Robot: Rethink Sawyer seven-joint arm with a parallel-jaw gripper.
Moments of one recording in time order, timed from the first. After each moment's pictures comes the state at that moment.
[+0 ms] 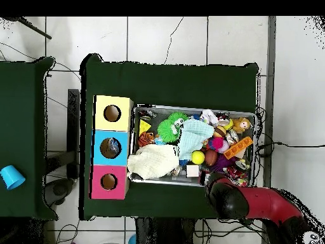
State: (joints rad) arm -0.91 -0.74 0.34 2.02 -0.67 0.28 1.82
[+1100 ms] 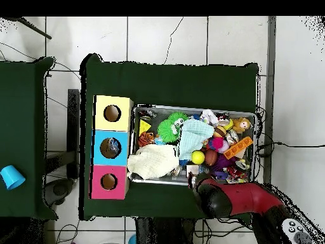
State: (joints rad) arm -0.82 -0.69 0.33 2.02 -0.76 0.28 1.82
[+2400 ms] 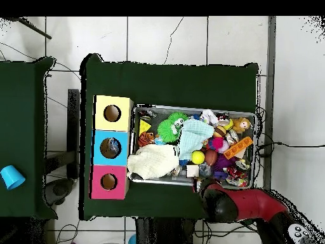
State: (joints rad) arm -0.88 -0.66 0.32 2.02 -0.79 0.25 1.82
